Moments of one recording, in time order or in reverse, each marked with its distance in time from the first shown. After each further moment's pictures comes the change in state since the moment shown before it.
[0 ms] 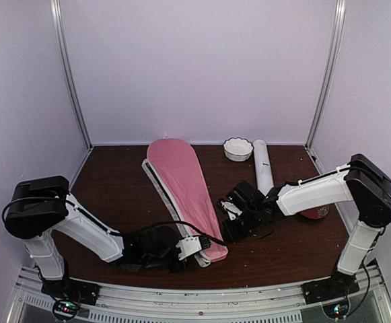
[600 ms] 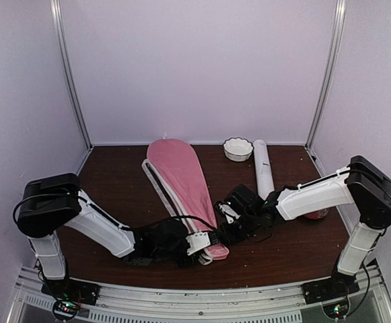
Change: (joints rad) left arm 0.040 0.101 0.126 -0.022 0.075 0.034; right arm 0.051 -0.002 -0.021 0.060 0.014 0.040
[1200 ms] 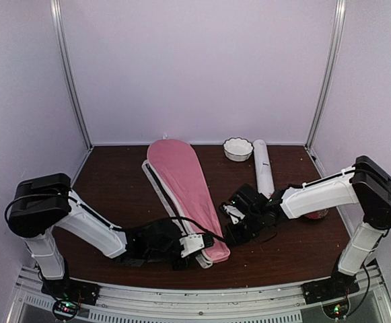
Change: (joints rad) left arm 0.001 -0.096 -0.088 0.001 0.055 -0.003; right arm -0.025 -0.040 -0.024 -0.068 -0.023 -0.019
